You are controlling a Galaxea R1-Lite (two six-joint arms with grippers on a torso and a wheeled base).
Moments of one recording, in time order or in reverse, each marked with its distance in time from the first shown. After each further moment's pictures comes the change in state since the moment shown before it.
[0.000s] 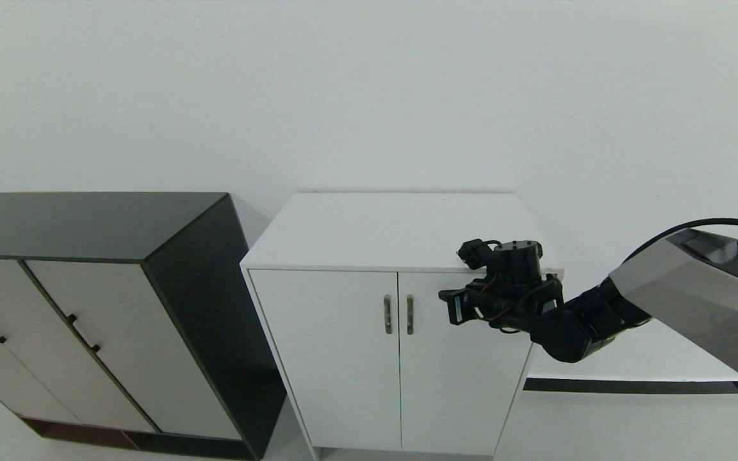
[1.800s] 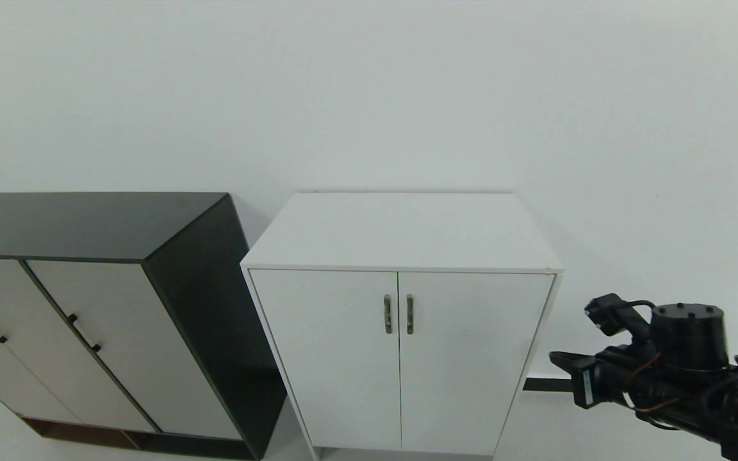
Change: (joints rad) left arm 0.000 0.000 0.000 0.000 0.000 0.000; right arm -0.181 -0.454 0.909 -0.335 -0.053 -0.062
